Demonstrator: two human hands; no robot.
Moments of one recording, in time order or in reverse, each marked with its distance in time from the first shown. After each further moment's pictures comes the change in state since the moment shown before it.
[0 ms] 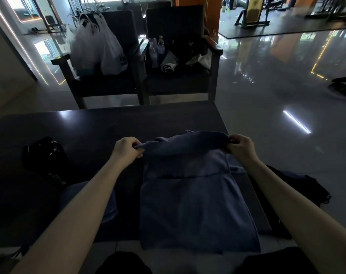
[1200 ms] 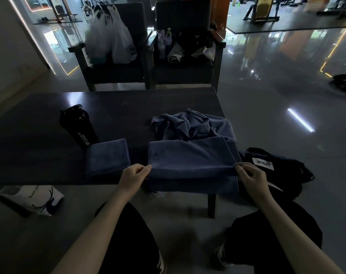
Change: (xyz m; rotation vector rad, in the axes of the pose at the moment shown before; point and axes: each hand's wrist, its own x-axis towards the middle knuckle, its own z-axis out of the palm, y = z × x) left_hand -0.206 -0.043 0.038 -0.244 -0.003 -0.098; right_hand -0.192 0.077 -0.051 -0.049 0.041 -0.180
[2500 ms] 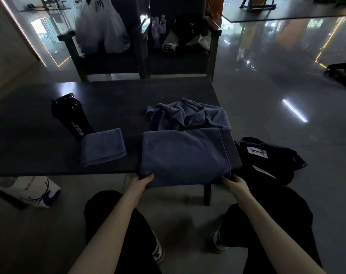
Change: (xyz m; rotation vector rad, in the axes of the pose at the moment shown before) left_hand -0.018 -0.043 0.055 -0.617 -0.144 -0.471; right_hand -0.048 0.027 0.032 0.366 -0.107 0.669
